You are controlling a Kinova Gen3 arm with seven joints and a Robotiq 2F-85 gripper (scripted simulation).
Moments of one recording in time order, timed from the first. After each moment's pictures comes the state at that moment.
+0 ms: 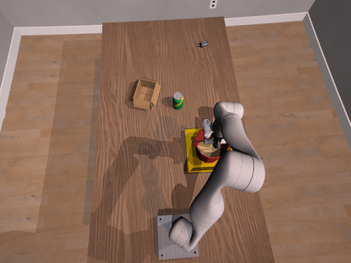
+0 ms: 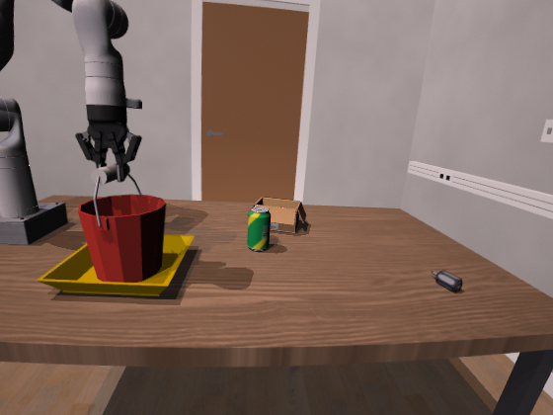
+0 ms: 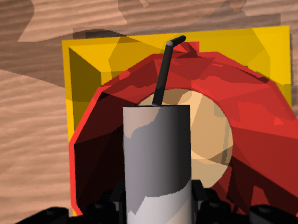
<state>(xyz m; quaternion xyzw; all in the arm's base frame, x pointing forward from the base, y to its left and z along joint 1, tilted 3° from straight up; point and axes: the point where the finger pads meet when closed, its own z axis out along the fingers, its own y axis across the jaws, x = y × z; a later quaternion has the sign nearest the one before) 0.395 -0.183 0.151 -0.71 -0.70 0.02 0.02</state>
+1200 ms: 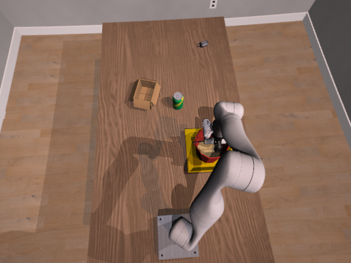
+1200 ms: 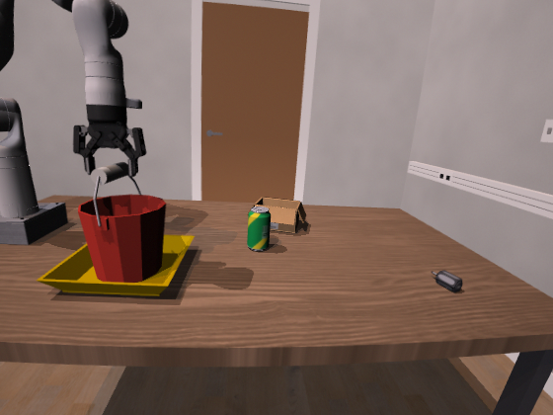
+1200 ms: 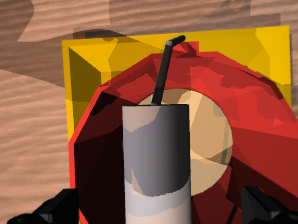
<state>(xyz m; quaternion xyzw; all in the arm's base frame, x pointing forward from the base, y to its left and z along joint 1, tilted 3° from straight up) 0.396 -0.183 0.151 -0.71 -0.70 0.02 0.02</state>
